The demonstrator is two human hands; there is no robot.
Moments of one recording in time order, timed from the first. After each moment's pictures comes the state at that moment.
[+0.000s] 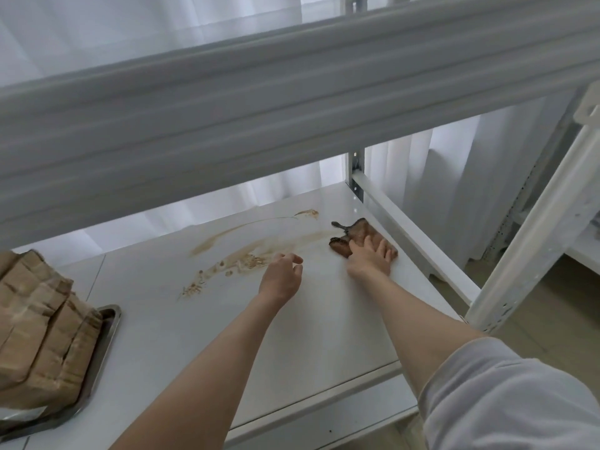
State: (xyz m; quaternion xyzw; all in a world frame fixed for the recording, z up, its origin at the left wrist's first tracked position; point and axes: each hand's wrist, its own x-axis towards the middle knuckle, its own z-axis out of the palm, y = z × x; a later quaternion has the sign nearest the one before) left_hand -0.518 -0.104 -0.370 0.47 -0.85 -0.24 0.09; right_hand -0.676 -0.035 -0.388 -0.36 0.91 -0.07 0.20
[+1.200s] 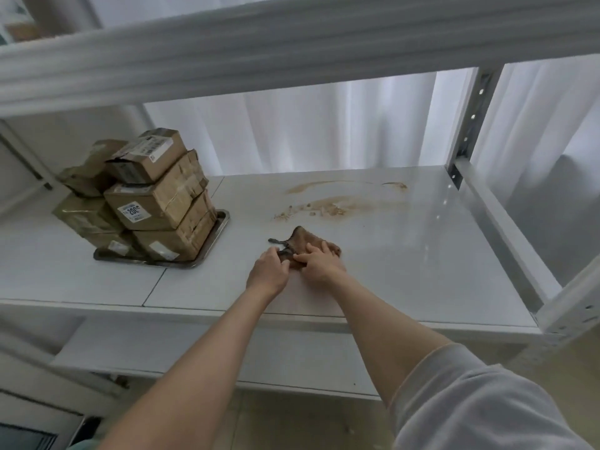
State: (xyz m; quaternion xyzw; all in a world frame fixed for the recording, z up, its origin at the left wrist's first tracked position) left_hand -0.343 -0.026 -0.381 0.67 -0.70 -0.21 0.14; right_hand -0.470 -0.021 -0.386 -0.69 0.67 -0.03 0.28
